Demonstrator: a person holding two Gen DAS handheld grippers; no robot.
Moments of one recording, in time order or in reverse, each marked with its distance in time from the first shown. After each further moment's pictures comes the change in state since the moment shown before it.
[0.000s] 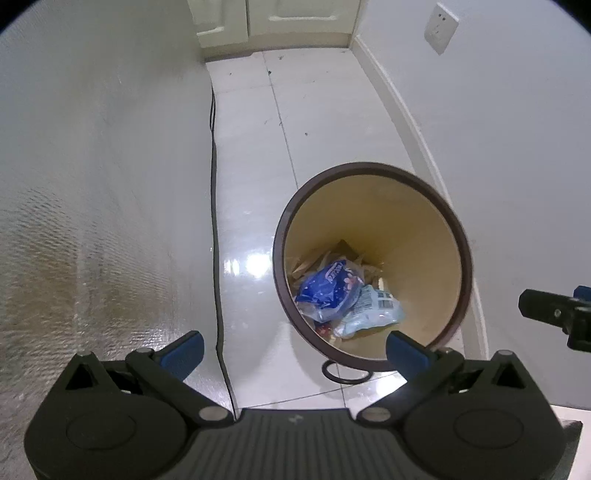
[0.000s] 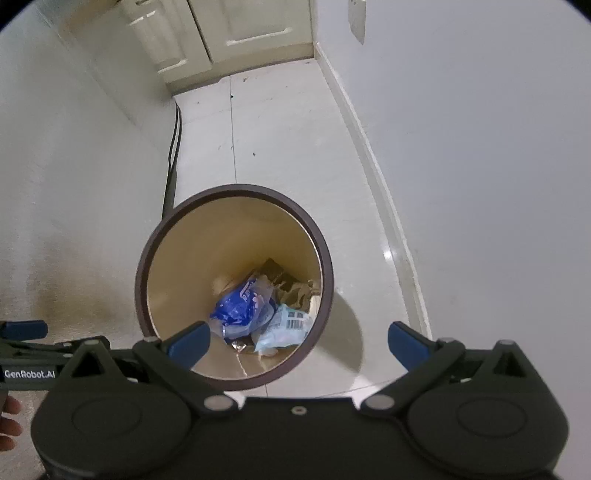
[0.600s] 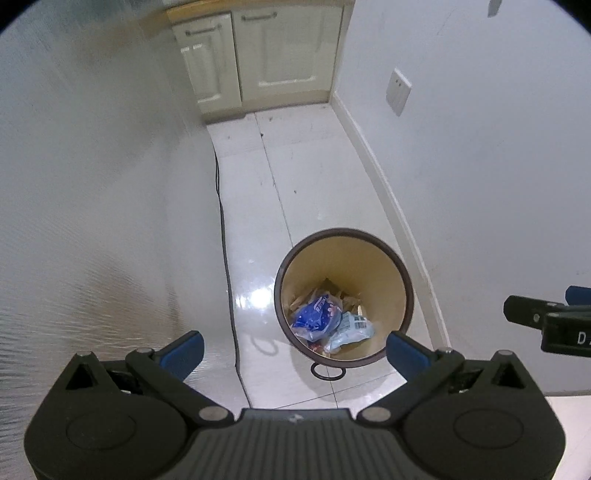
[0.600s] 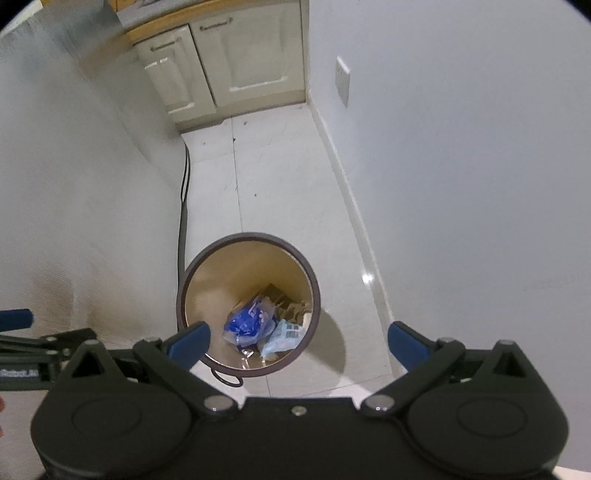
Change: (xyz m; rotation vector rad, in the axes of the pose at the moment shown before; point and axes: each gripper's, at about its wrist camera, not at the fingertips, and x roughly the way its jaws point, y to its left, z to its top) left arm -0.172 -0.015 0.008 0.060 -0.113 0.012; right arm -0.151 0.011 0.014 -0.001 -0.075 -0.039
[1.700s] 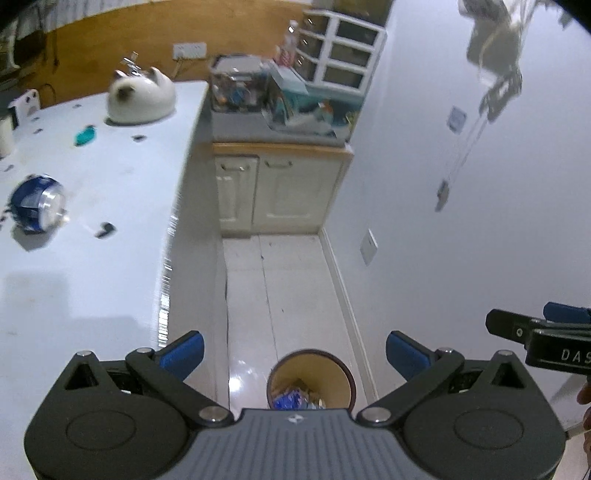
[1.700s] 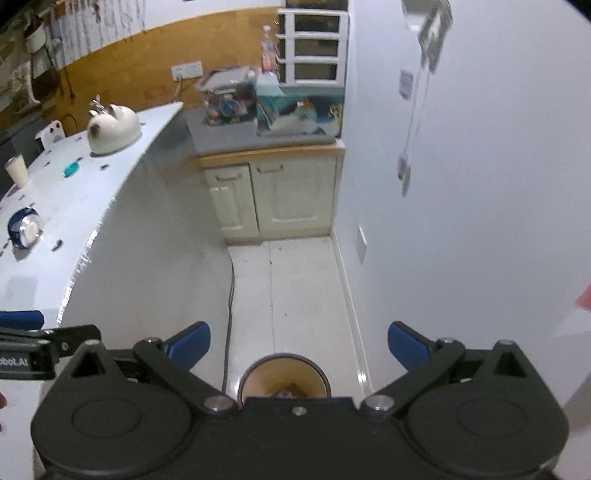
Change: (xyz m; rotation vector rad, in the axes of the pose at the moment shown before) left arm -0.275 0.058 0.016 -0.146 -0.340 -0.087; right arm -0.288 0.068 0.064 -0.123 -0.331 0.026
